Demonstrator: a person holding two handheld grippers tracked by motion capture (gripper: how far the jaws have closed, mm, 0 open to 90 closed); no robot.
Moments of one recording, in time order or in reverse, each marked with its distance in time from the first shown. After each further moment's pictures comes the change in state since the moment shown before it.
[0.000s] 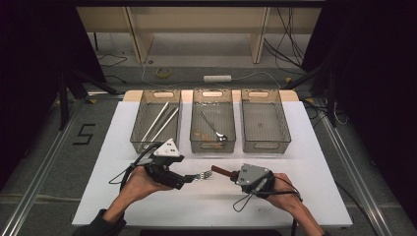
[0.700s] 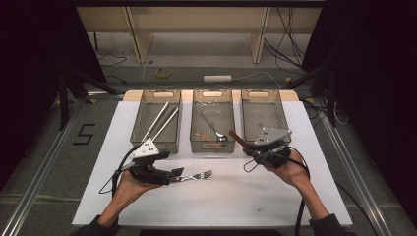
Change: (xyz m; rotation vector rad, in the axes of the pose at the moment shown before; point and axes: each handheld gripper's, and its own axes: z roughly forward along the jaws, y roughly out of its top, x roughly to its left) left arm 0.019 -0.031 -0.014 -0.151 0.059 -0.102; right arm -0.077 0.001 -0.020 -0.031 -0.045 0.296
